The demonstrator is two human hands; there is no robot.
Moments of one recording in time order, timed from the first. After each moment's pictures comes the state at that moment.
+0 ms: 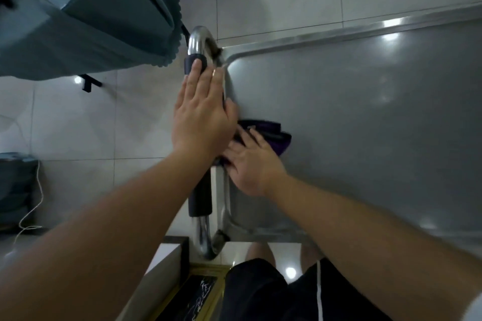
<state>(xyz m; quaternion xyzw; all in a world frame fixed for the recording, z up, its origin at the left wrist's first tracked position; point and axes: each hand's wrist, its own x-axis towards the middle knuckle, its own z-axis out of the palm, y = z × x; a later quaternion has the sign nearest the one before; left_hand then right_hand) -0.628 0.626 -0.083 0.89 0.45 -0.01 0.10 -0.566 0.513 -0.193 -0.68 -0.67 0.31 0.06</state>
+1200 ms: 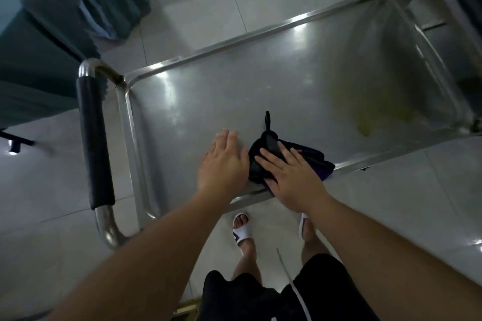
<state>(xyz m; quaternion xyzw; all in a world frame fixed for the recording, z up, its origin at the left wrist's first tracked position) -0.538 0.391 -0.130 0.88 0.38 -0.11 0.24 -0.423 0.223 -0.190 -0.81 -0.54 0.23 0.01</state>
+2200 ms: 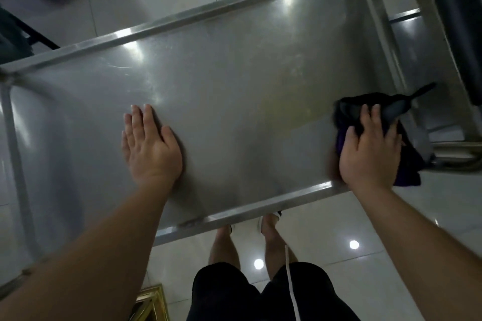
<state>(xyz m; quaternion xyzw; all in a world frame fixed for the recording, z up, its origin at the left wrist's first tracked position) -0.416 0.396 -0.221 0.81 0.57 0.00 0.14 -0.157 0.092 -0.210 -0.98 -0.15 0.12 0.08</state>
